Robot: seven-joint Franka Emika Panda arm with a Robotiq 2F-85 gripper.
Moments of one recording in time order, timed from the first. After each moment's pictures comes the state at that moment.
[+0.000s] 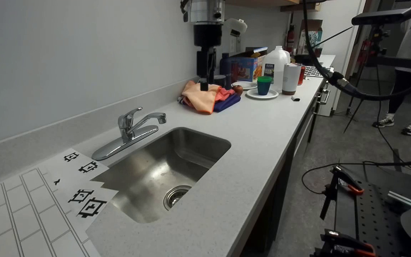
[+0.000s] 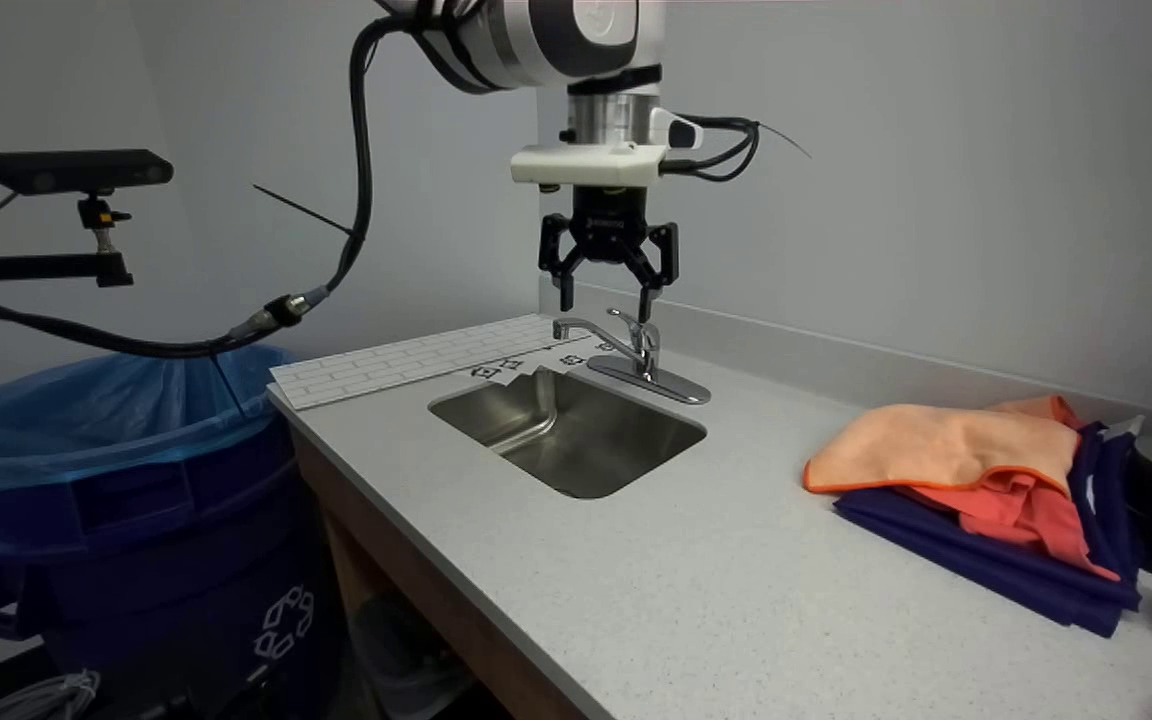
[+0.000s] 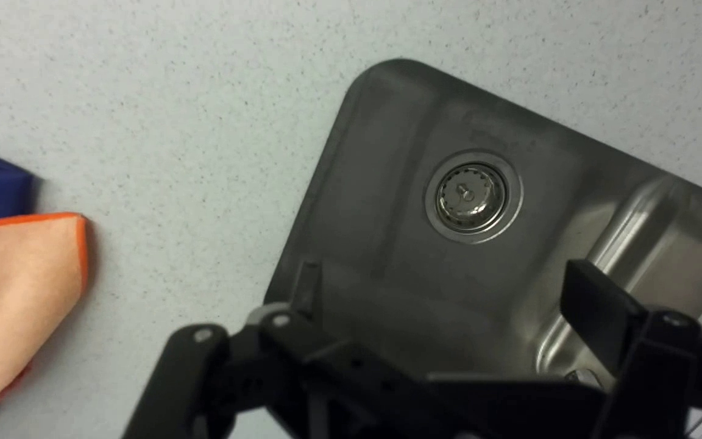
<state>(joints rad) 0.02 0.13 0.03 -1.85 0.03 2.01 -0.34</state>
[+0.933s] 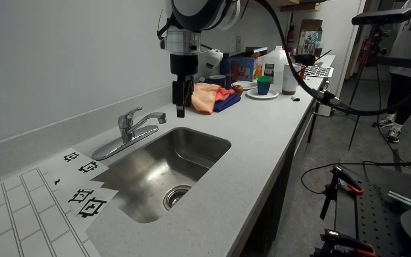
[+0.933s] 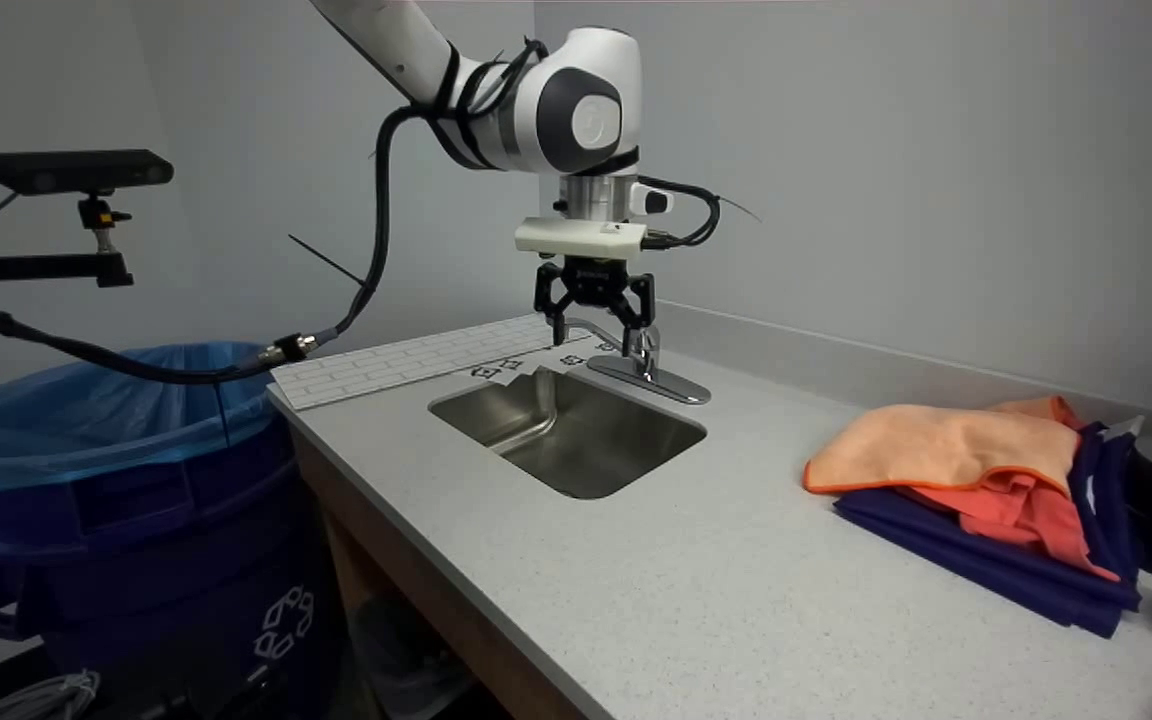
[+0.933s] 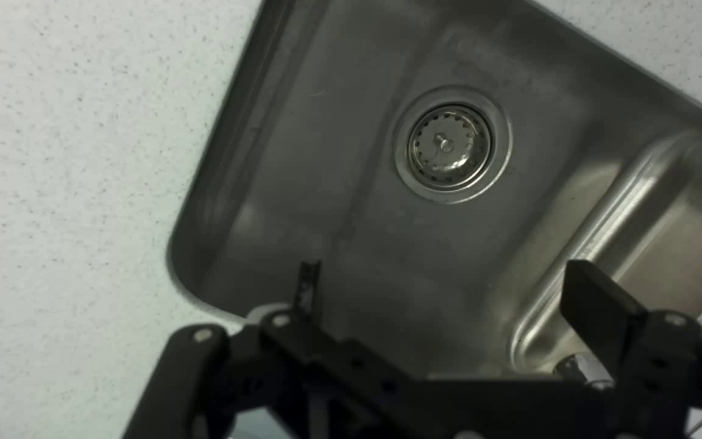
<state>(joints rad) 0.05 0.32 0.10 -1.78 0.03 2.16 -0.33</state>
